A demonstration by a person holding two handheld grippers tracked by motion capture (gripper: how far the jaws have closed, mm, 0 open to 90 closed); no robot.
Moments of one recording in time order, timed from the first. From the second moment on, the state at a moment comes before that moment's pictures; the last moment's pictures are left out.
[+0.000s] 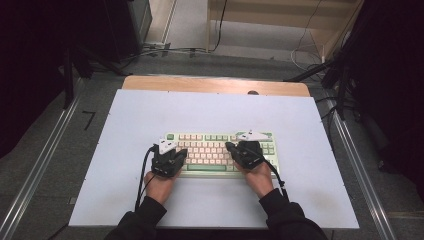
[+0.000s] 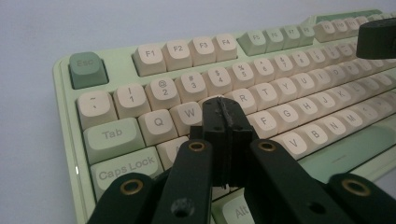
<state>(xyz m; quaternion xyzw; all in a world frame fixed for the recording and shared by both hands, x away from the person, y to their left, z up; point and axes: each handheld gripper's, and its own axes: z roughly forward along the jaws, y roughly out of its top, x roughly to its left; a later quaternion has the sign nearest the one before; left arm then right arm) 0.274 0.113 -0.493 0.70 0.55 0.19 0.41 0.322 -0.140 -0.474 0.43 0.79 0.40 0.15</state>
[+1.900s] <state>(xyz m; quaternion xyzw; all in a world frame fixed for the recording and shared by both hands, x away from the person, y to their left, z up) 0.272 0.118 -0.488 0.69 0.55 0.20 0.43 0.316 -0.143 -0.469 0.42 0.80 0.41 0.15</state>
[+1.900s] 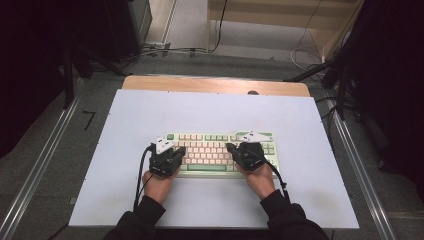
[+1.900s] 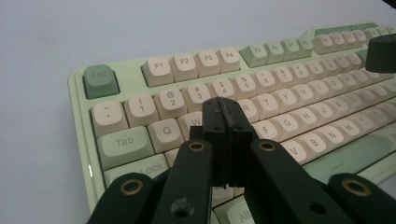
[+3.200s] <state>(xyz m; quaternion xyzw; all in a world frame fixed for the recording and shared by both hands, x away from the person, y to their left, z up) 0.272 0.120 -0.488 0.69 0.55 0.20 0.43 0.295 -0.152 -0.486 0.41 0.82 0.38 0.14</state>
